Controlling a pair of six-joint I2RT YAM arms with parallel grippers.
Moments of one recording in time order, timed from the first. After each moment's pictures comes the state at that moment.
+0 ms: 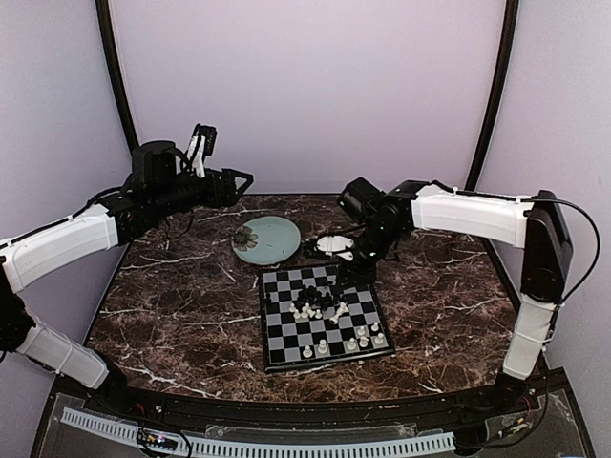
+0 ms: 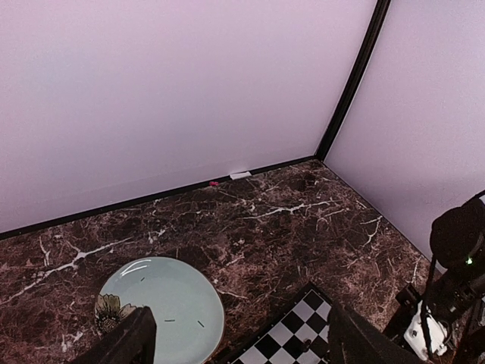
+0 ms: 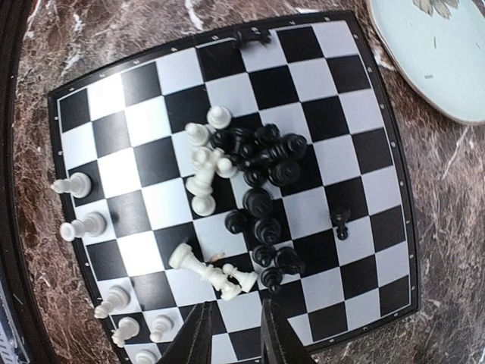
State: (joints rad) left arm -0.53 1.34 1.11 0.01 0.13 -0.22; right arm 0.83 1.85 1.55 -0.91 -0.27 -0.62
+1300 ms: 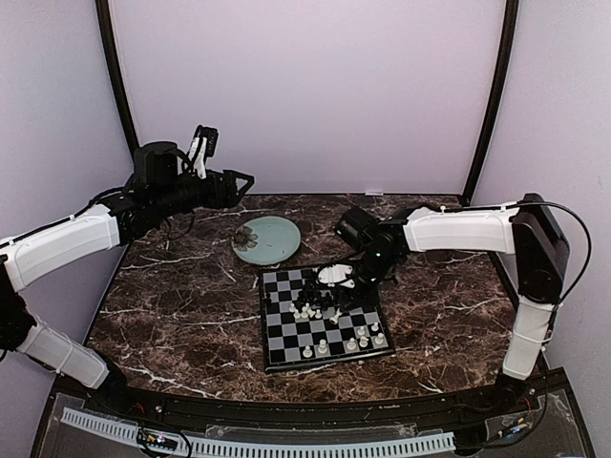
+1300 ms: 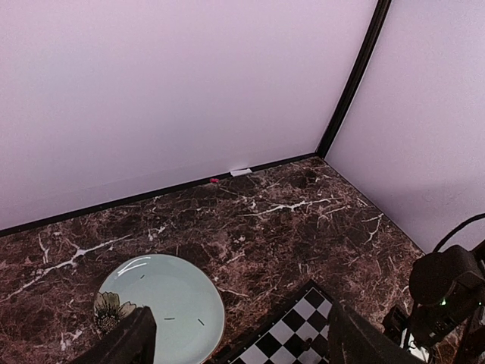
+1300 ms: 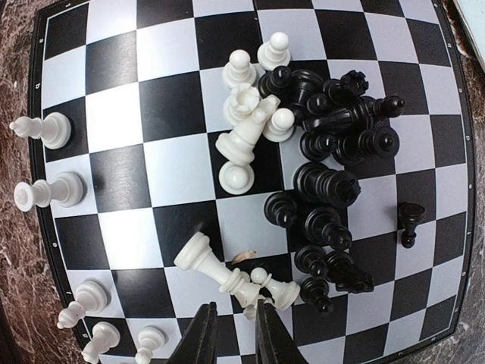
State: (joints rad) left arm -0.53 1.35 1.11 0.01 0.13 -0.22; right arm 0.83 1.87 1.36 -0.78 -0.25 -0.75
